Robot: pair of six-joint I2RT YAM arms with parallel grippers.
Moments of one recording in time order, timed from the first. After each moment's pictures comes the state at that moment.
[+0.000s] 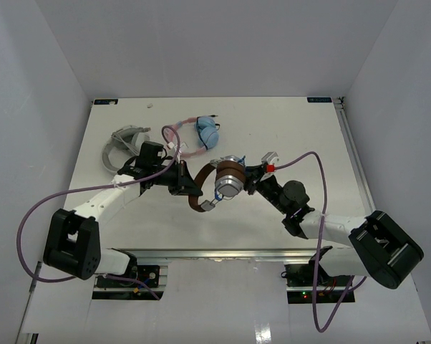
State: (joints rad) left arm -0.36 1.34 0.85 -0.33 0.82 -0.52; right arm 0.72 1.27 0.33 1.10 -0.10 0.08
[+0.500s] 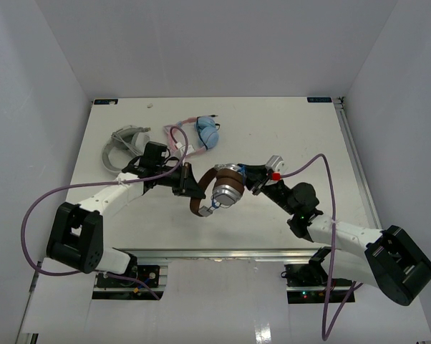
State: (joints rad) left arm -0.37 1.39 0.85 -0.30 0.93 -0.39; right arm 0.71 1.13 0.33 1.07 -0.22 -0.04
